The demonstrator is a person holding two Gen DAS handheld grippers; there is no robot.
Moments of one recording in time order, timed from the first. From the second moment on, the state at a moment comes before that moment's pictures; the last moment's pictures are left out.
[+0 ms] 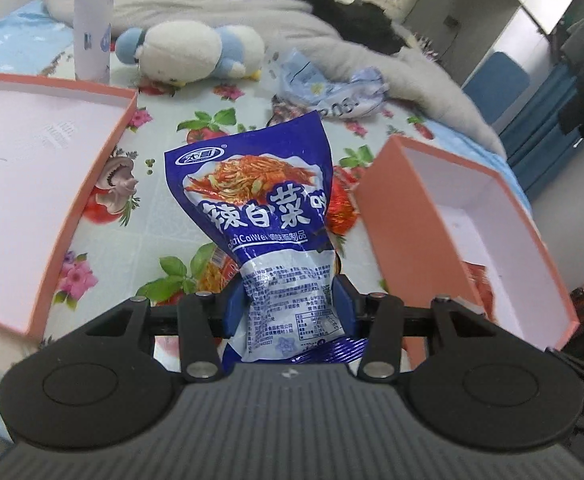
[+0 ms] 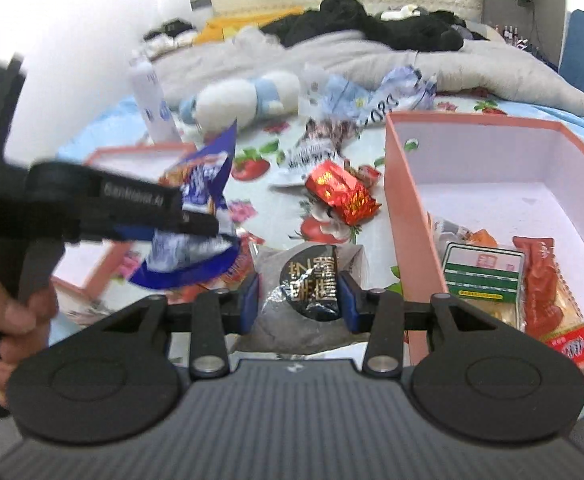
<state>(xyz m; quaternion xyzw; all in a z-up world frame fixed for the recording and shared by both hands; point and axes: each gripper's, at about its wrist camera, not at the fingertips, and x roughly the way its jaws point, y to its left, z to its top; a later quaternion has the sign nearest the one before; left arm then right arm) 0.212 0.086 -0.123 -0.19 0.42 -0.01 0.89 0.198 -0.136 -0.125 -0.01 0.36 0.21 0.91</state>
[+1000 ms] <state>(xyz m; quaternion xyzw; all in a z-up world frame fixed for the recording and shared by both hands) 0.138 -0.042 -0.056 -0.17 0.38 -0.12 0.90 0.118 -0.249 -0.055 0.02 0.29 0.13 0.95</state>
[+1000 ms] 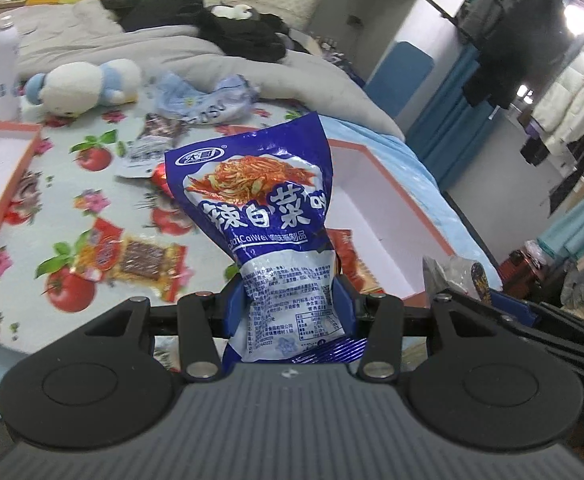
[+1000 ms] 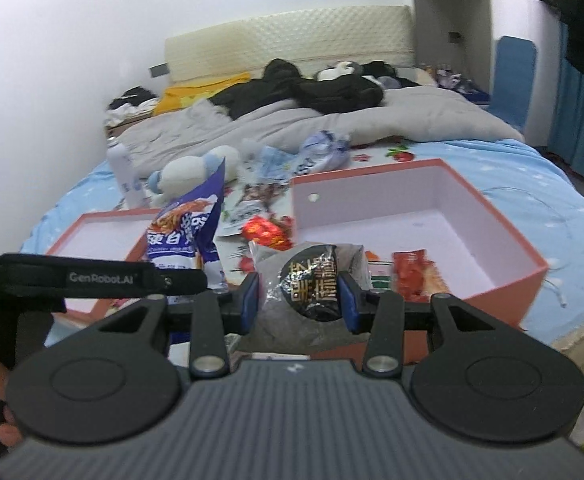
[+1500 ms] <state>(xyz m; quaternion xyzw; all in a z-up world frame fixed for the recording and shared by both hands) 0.223 -0.109 -0.078 -0.14 0.42 -0.17 0.88 0.169 -0.306 -0.074 0.04 0.32 0.07 0.94</state>
